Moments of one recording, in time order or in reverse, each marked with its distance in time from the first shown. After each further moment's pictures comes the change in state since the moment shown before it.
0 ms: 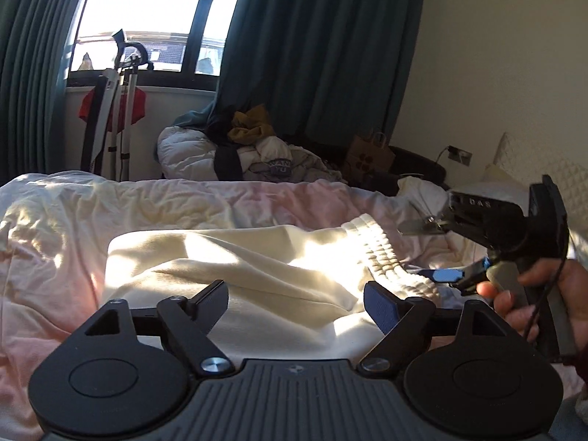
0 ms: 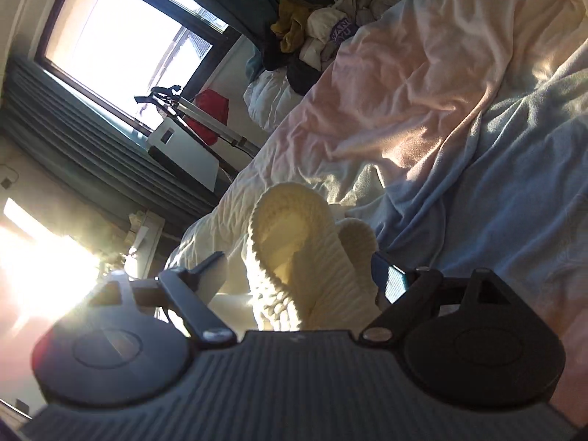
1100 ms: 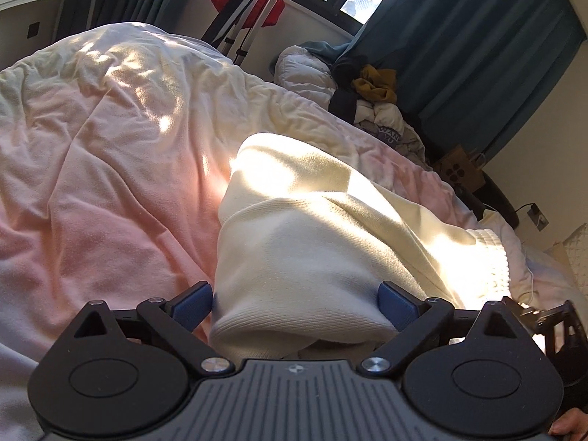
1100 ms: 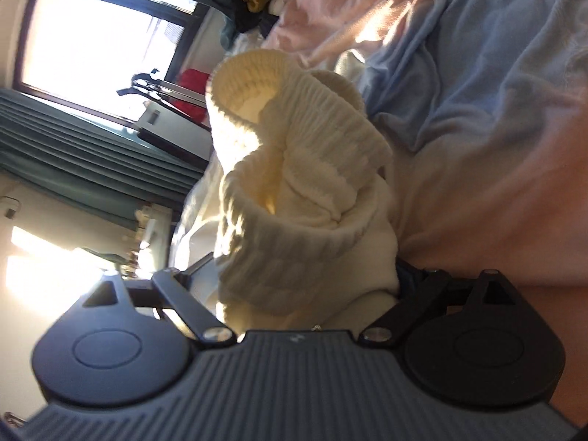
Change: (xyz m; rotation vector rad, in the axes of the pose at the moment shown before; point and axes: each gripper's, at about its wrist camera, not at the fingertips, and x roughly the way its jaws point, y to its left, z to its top) left arm 0.019 0.102 -0.028 -0.463 0.186 0.152; right arm 0.024 -0.017 -0.083 0.228 0.082 0.099
